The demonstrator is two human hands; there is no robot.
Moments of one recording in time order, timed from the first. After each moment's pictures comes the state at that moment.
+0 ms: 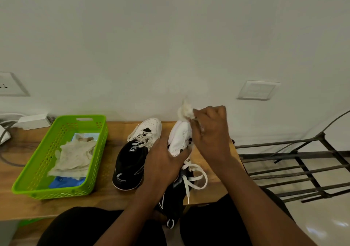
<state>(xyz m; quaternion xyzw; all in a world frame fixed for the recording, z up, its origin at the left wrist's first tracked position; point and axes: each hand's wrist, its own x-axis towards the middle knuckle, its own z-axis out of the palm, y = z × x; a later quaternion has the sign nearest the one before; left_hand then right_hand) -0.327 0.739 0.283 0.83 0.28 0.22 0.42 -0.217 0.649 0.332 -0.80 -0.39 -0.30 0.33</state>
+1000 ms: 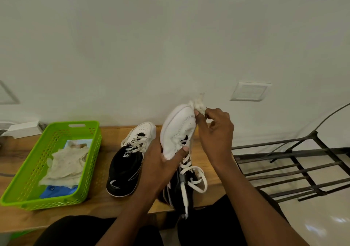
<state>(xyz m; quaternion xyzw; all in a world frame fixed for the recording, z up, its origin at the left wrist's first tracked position) -0.328 0.737 0.287 0.77 0.22 0.24 0.55 -0.211 0.640 0.341 -0.79 -0.24 -0.22 0.52</state>
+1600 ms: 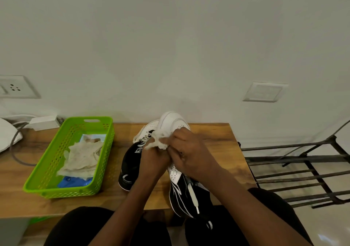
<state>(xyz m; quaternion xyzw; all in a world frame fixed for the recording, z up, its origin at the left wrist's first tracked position) -0.333 0.773 0.282 0.79 0.29 0.21 0.50 -0.253 0.670 0.315 -0.70 -0.61 -0.15 0.36</state>
